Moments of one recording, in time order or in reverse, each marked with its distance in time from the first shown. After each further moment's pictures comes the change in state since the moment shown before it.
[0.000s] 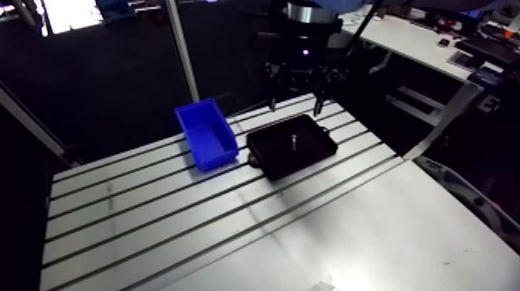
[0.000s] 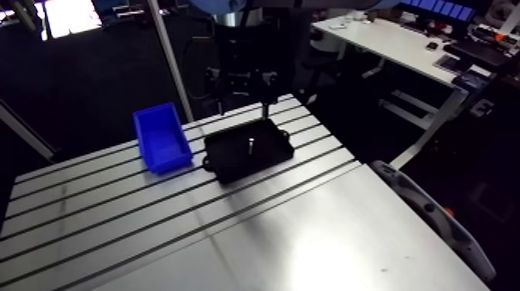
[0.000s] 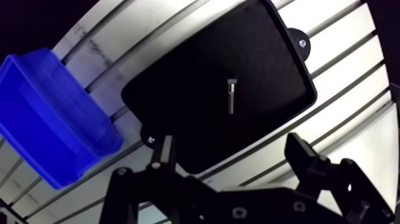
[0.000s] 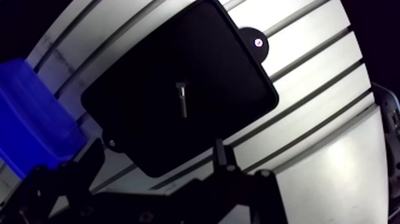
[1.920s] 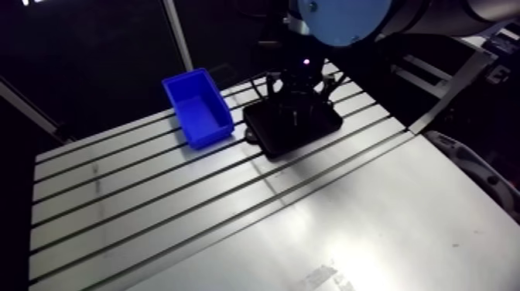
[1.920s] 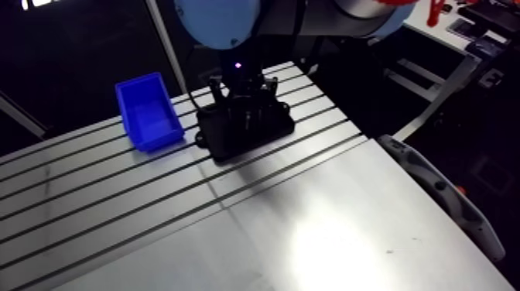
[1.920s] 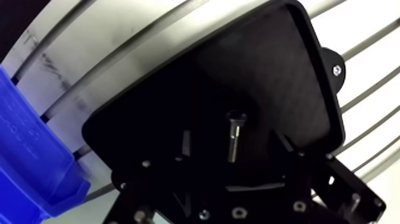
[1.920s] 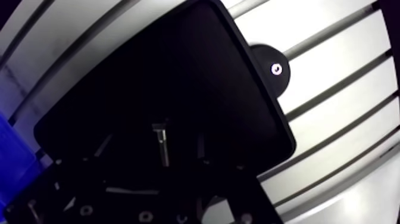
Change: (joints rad) arm -0.011 0.127 0.066 -0.182 -0.013 -0.060
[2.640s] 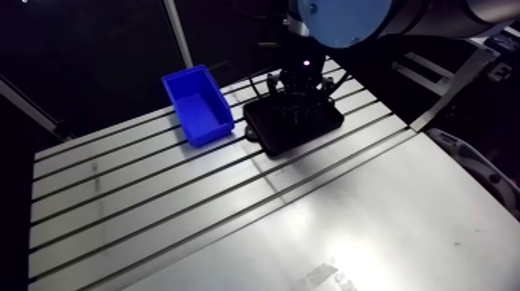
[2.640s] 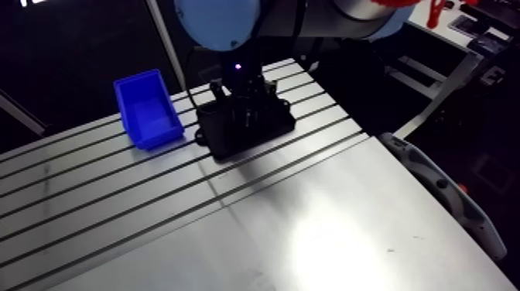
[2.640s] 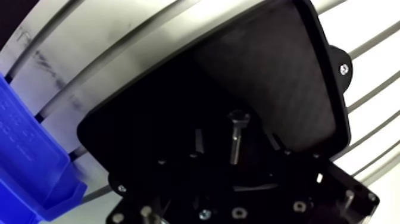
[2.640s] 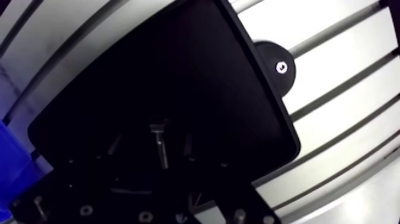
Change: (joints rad) arm 0.001 0.011 0.004 -0.001 0.000 -0.002
